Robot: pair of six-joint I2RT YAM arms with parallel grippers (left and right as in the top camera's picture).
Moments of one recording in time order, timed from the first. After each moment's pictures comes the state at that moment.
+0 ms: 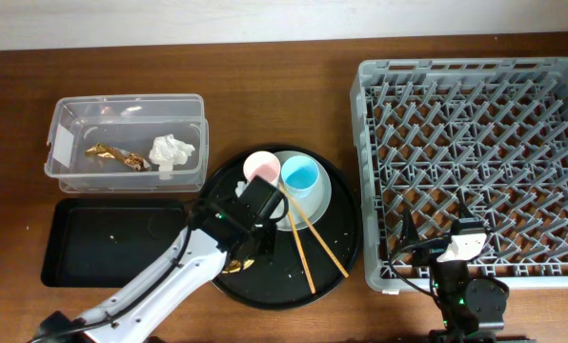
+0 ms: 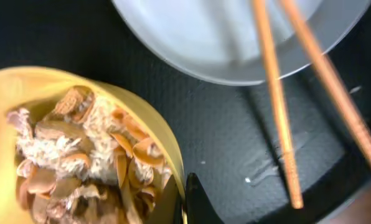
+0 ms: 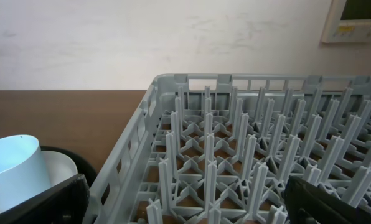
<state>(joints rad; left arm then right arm) -0.66 1.43 0.93 -0.81 -0.01 -0.54 -0.02 0.01 0.01 -0.07 -0.07 0.03</state>
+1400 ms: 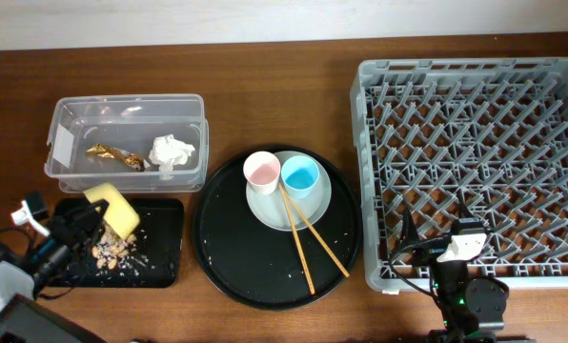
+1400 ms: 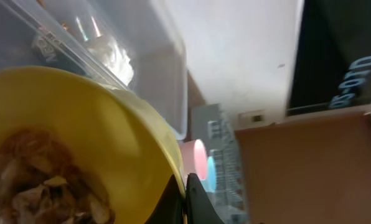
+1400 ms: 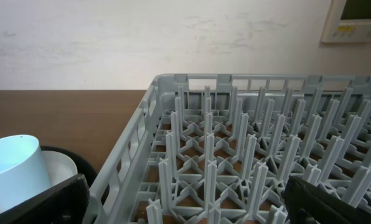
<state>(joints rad) 0.92 1.53 0.79 -0.67 1.37 0.15 -0.02 0.01 0.01 -0.07 -0.07 0.03</state>
